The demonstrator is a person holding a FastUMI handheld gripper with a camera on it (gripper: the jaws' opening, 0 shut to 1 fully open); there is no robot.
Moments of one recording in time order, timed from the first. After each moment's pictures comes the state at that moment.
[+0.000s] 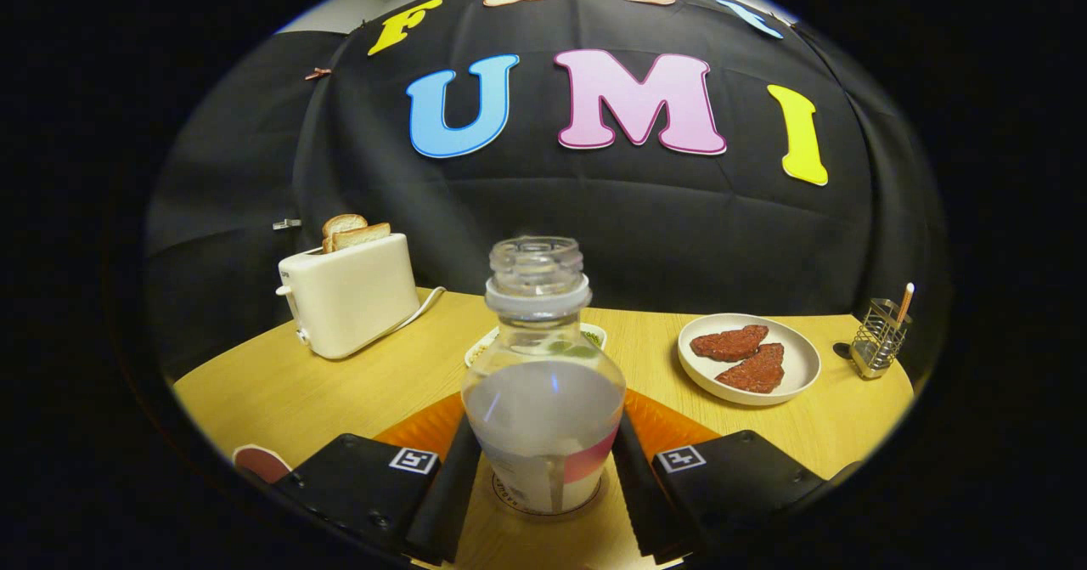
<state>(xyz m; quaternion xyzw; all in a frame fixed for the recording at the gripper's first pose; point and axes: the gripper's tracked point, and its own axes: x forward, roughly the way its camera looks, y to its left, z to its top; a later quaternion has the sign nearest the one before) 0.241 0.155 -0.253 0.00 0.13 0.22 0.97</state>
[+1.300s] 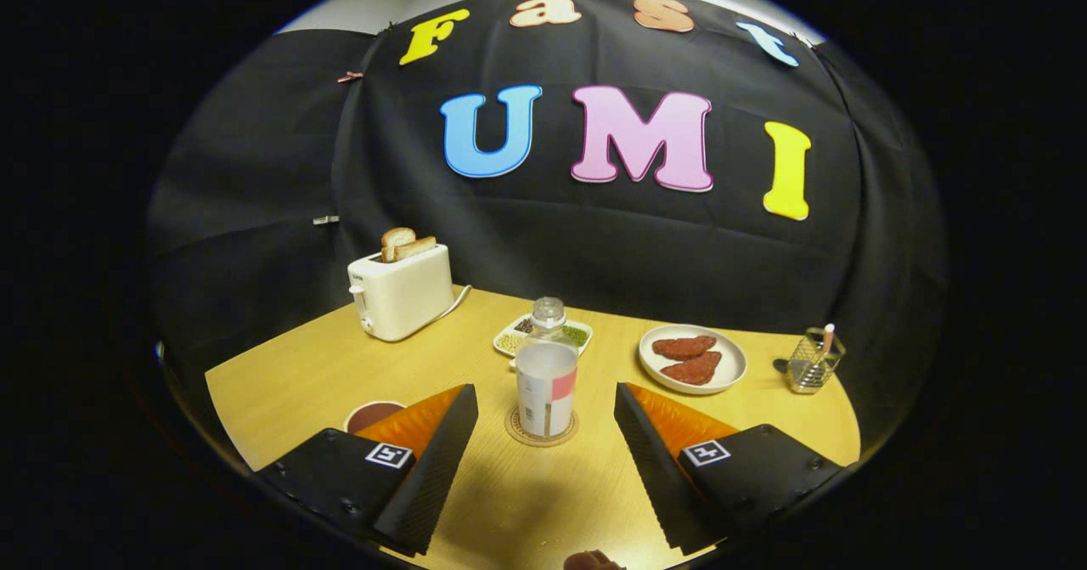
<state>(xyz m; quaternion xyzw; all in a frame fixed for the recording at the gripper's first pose) 0.112 0.081 -0.145 -0.03 0.13 0.24 0.96</state>
